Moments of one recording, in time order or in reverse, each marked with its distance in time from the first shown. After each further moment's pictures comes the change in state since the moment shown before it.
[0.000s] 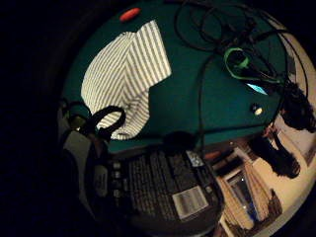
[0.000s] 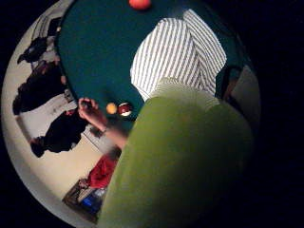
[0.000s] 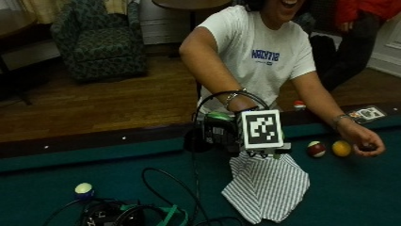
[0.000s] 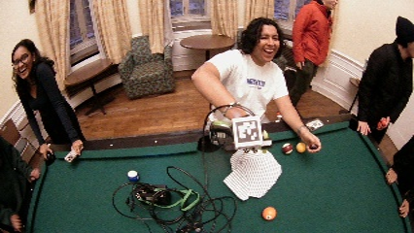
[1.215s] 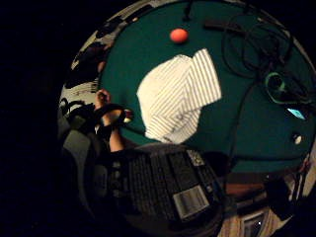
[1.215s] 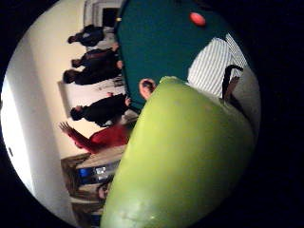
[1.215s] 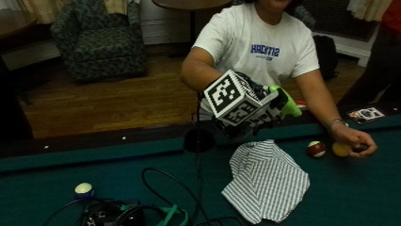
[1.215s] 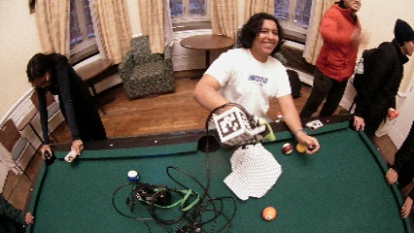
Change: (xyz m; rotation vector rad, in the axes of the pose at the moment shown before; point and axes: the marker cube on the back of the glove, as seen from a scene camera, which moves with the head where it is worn) arm -0.005 0.065 -0.044 0.220 -0.592 -0.395
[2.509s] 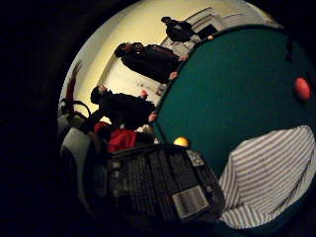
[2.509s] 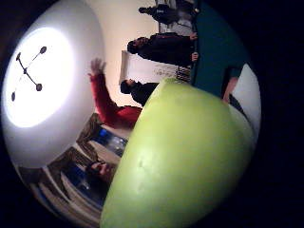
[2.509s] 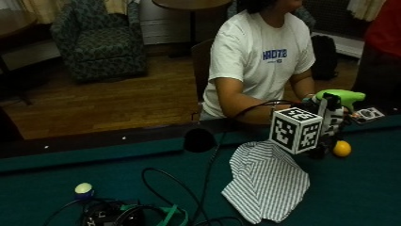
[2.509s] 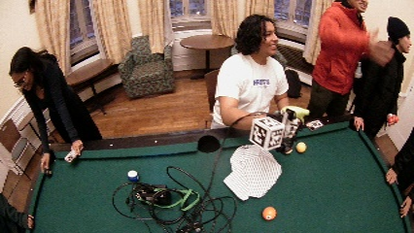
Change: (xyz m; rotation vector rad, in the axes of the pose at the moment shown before) arm -0.107 -0.080 0.133 0.102 -0.551 -0.563
